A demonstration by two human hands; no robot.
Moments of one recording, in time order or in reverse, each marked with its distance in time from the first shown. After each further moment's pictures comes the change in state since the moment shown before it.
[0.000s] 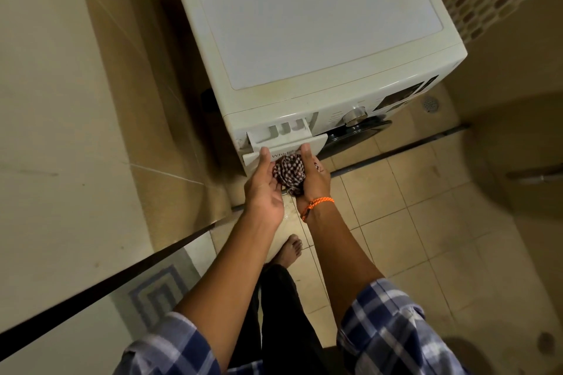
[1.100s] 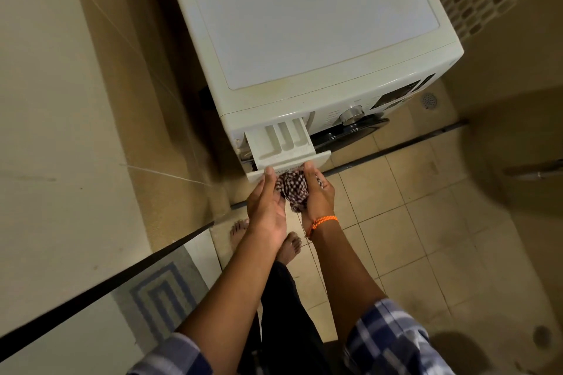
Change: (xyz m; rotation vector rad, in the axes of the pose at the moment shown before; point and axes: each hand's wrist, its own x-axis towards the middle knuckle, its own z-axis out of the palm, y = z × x) left_hand -0.013 -0.029 -0.020 0.017 0.019 0.052; right_hand -0.013 0.016 -0.036 -0.188 0.044 -0.056
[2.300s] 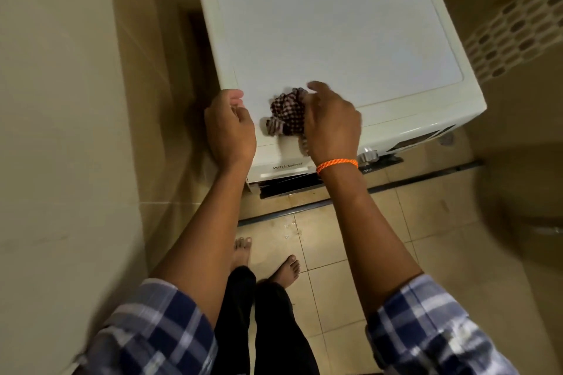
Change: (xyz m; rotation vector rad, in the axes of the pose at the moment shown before) left_hand 0.091 0.175 0.083 0.952 0.336 0.998; right_hand 0.038 -0.188 0.125 -1.234 0.090 -1.066
